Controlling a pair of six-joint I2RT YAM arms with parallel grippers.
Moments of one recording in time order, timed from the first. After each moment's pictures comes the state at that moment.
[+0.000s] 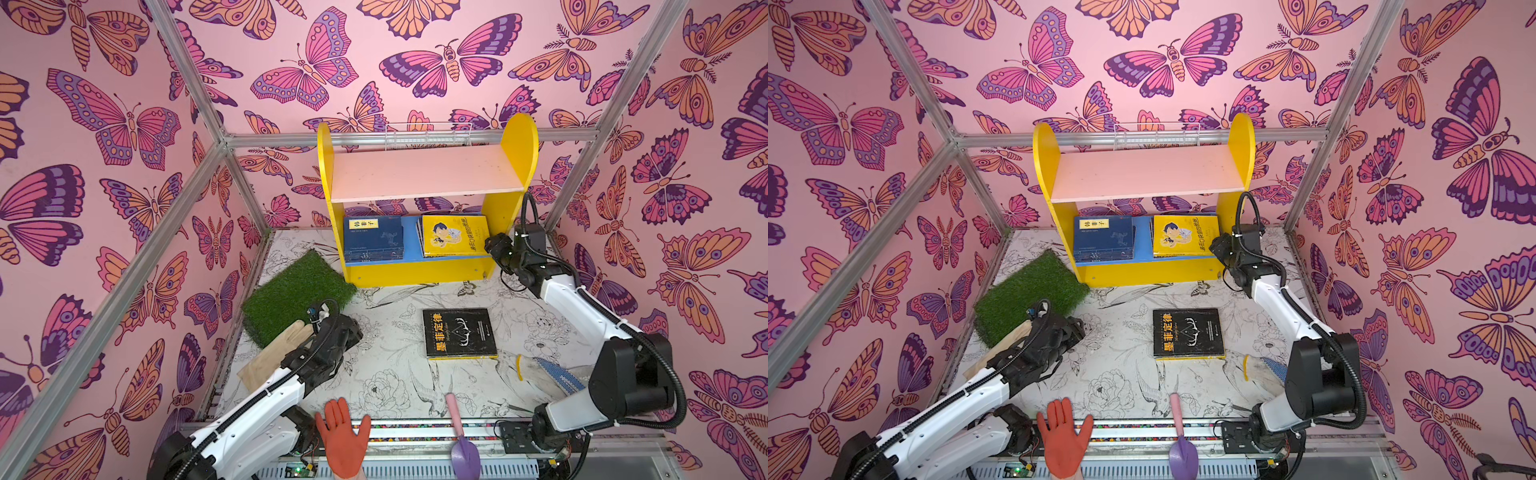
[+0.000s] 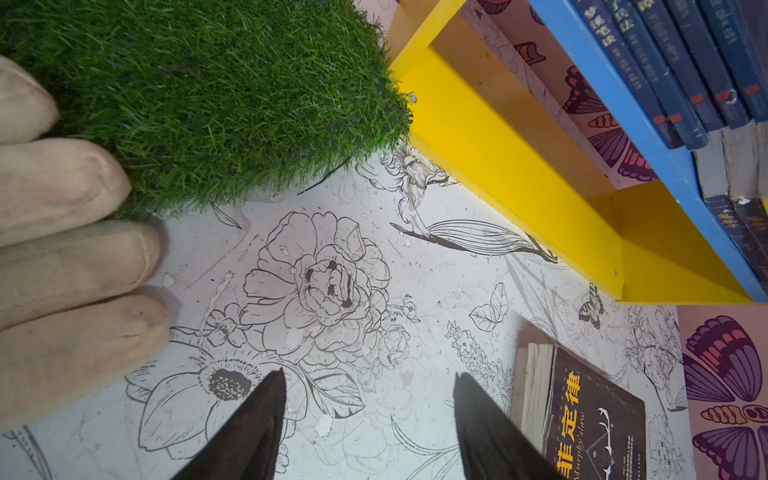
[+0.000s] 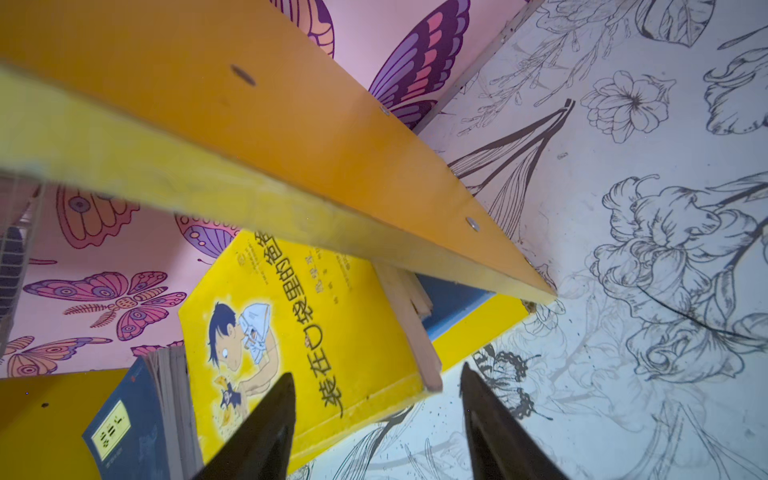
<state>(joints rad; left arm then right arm) -0.57 0.90 0.47 -0.32 -0.31 -1.03 0.17 1.48 1.16 -0.23 0.01 0.89</state>
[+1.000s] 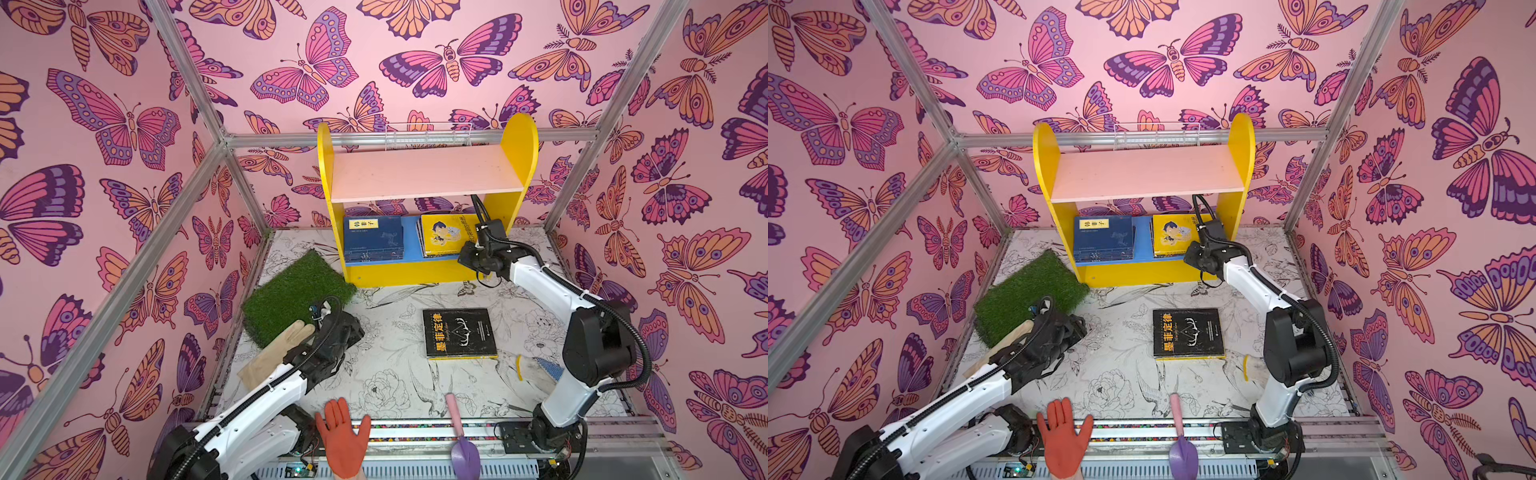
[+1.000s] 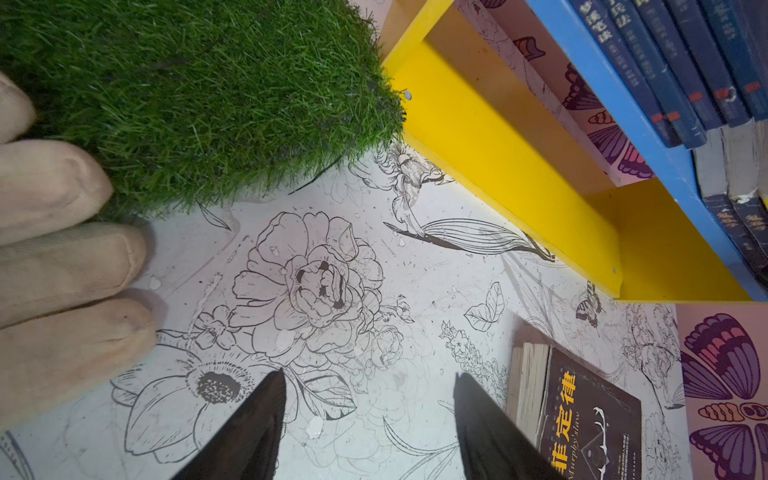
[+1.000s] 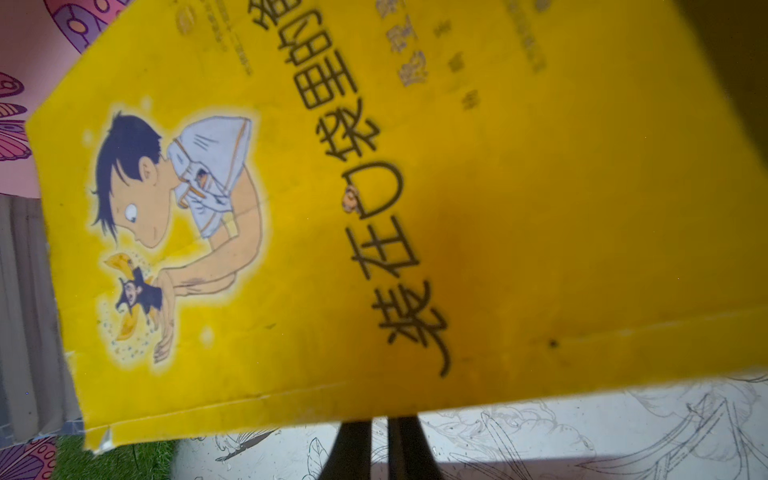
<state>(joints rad) -0.57 0.94 0.50 -0.32 -0.30 -1.03 0.32 1.75 1.41 -0.45 0.01 0.69</state>
